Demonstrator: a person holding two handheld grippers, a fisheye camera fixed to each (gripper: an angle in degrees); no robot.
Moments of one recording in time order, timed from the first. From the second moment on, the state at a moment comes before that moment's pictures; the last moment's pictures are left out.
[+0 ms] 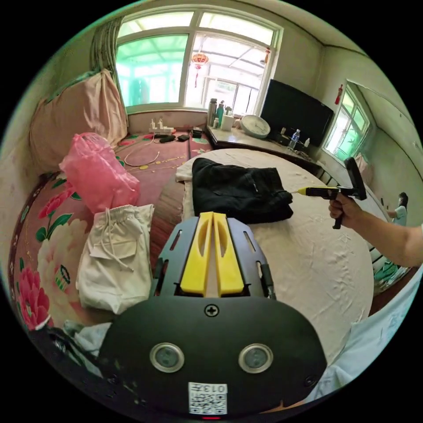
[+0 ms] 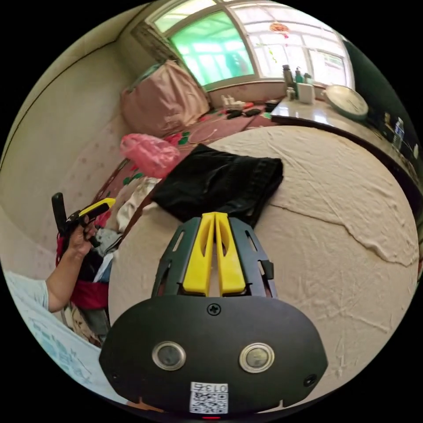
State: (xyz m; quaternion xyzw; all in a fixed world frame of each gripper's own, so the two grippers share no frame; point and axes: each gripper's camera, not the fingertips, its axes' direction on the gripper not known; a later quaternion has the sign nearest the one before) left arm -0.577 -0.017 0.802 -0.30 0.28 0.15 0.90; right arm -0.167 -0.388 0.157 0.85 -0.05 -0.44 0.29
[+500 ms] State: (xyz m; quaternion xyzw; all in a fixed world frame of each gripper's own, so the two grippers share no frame) left arm -0.795 -0.052 0.371 -0.26 -0.18 0.18 0.93; right arm -0.309 -0.342 0.491 0.74 0.14 -0.64 0.15
